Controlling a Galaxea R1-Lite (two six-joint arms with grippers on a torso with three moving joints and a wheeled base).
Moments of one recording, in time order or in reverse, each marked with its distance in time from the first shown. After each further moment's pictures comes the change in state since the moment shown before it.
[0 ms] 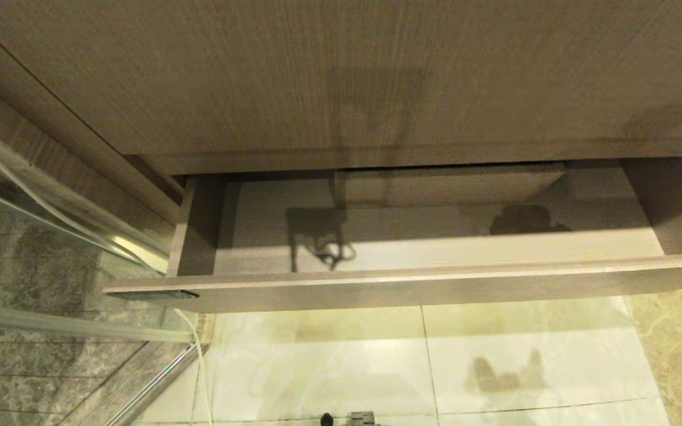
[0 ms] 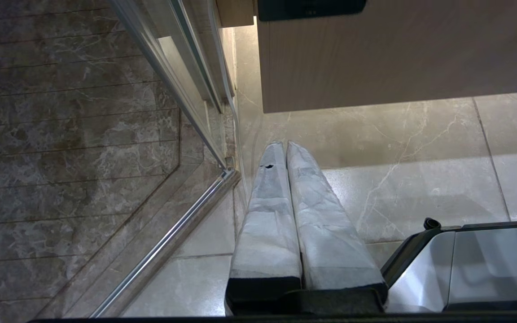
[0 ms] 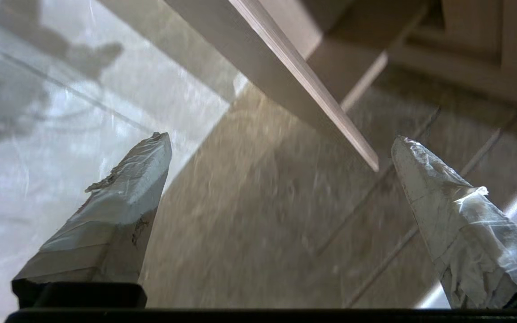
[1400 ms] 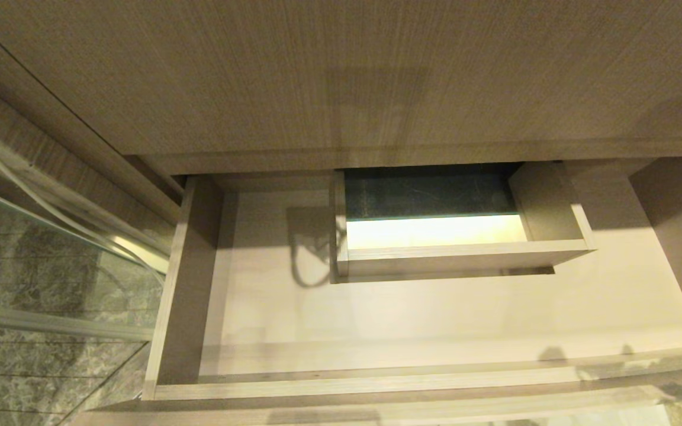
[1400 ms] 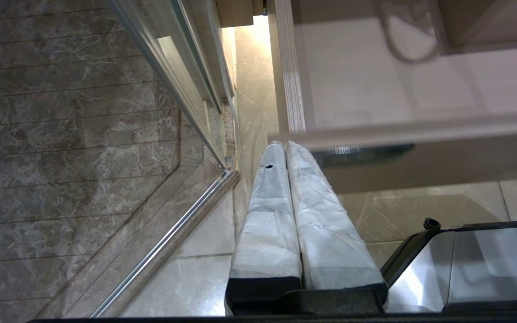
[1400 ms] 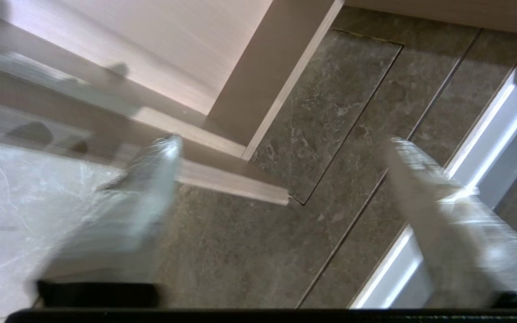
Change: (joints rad) left arm 0.000 0.000 0.000 0.000 0.000 0.000; right arm -0.150 -0.082 -0.045 0.056 0.008 0.017
